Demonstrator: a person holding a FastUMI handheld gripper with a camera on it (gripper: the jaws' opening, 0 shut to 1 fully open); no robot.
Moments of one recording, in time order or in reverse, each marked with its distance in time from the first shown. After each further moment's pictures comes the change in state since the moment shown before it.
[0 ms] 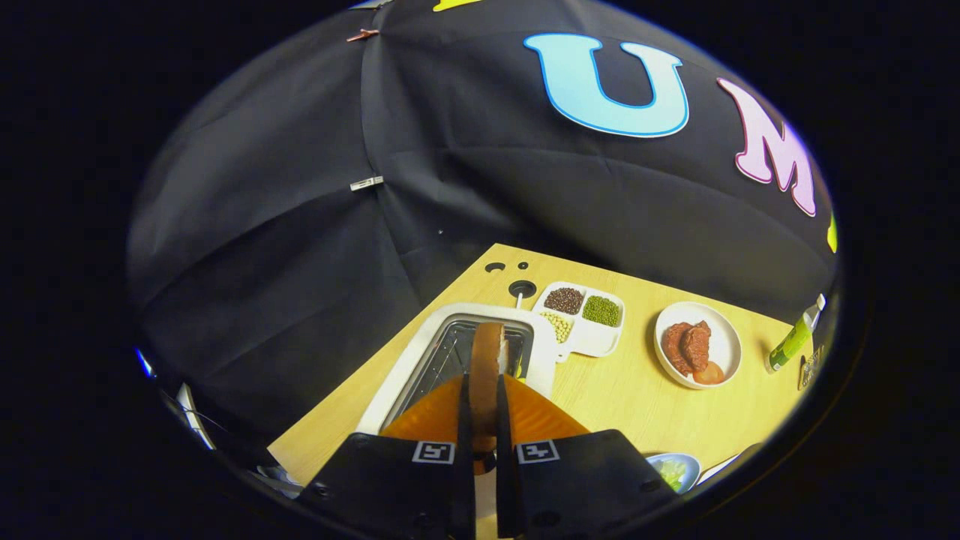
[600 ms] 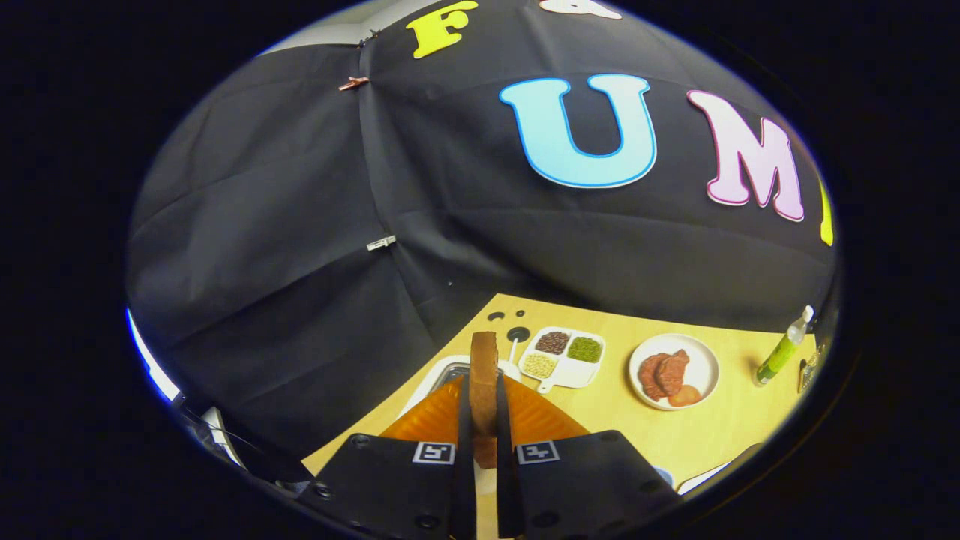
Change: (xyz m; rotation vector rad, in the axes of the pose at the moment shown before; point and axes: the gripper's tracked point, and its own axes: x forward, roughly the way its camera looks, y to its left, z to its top) arm -0.088 -0.046 0.061 0.055 -0.163 0.032
